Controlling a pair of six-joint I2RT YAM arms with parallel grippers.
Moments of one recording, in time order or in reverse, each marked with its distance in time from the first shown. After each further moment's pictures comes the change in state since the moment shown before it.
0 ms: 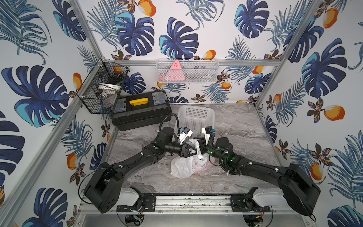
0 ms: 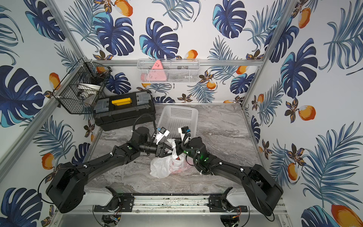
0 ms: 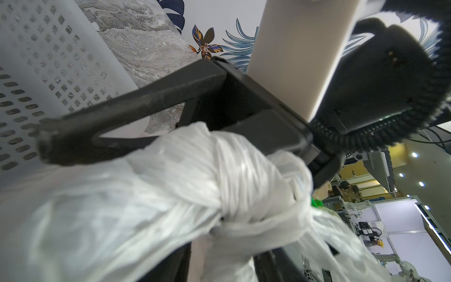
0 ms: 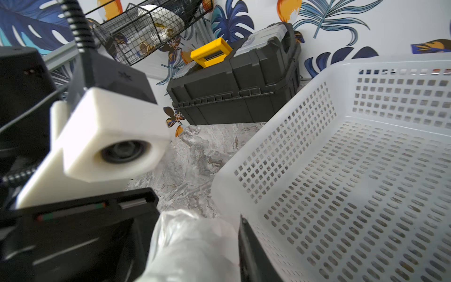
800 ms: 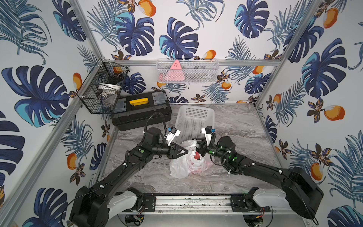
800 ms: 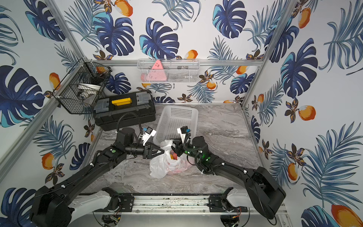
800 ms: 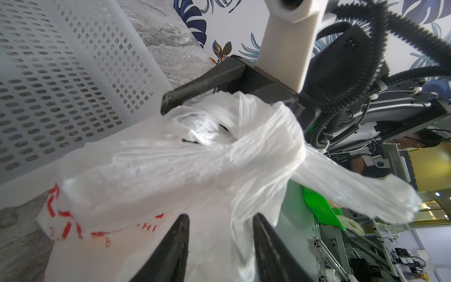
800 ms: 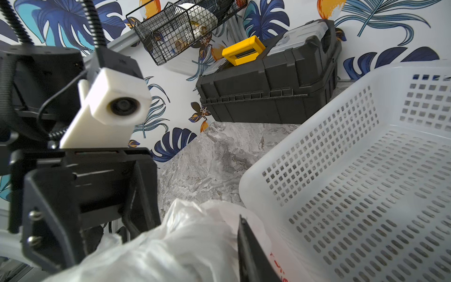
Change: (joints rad) left arm 0.144 -0.200 -0.044 -0.235 0.015 0.090; right arm -0.025 -0.032 0.020 -0.033 -0.151 -0.015
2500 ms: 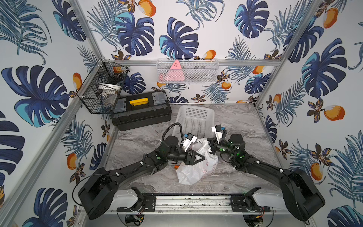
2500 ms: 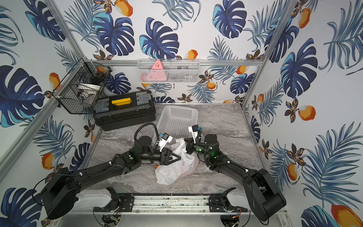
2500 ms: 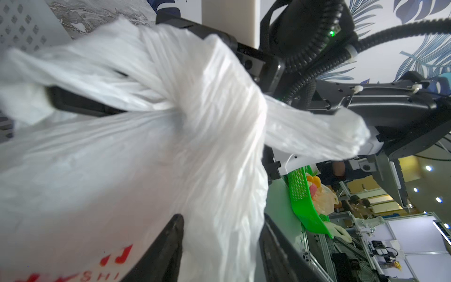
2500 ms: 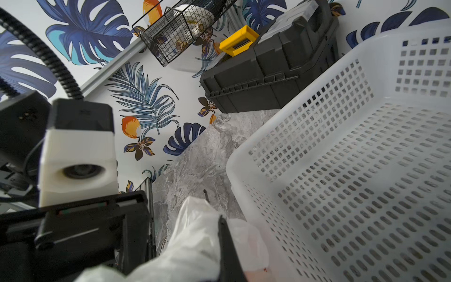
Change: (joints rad) left arm -0.322 0.103 -0.029 0.330 -0.224 -0.216; right arm -0.266 -0.003 -0.097 0.100 -0.365 0.094
